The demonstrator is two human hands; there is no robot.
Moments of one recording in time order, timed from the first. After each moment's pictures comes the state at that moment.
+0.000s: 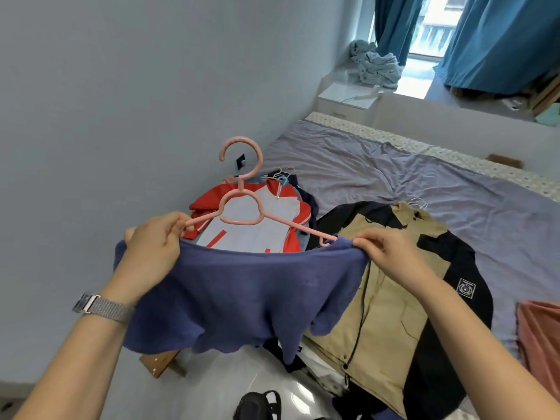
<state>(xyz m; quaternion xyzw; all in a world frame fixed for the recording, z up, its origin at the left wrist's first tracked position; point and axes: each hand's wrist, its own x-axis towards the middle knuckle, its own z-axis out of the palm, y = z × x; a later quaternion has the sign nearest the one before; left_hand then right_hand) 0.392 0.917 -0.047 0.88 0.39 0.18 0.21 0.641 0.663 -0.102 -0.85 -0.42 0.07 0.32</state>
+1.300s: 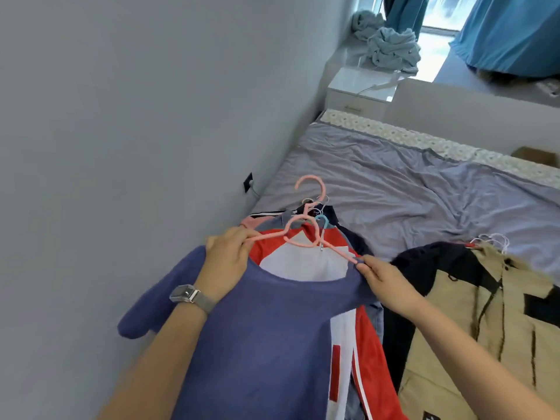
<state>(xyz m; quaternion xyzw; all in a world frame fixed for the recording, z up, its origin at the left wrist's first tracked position) 0.634 1.332 -0.193 0.92 0.21 0.13 0.29 0.781 1.068 -0.206 -0.88 -0.28 0.24 0.30</state>
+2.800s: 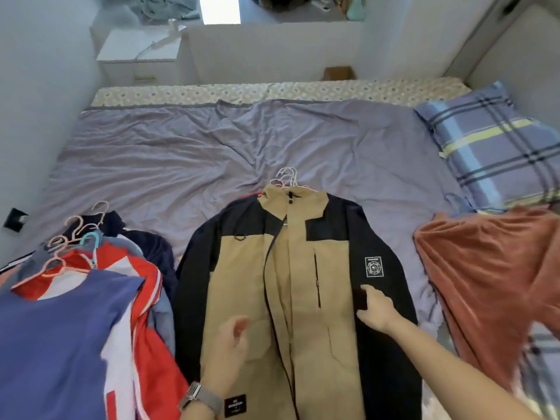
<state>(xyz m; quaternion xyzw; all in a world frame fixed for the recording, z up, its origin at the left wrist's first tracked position) 0.808 0.799 -0.373 0.85 0.22 -0.16 0.46 0.908 0.485 -0.434 -0.91 0.11 0.36 0.19</state>
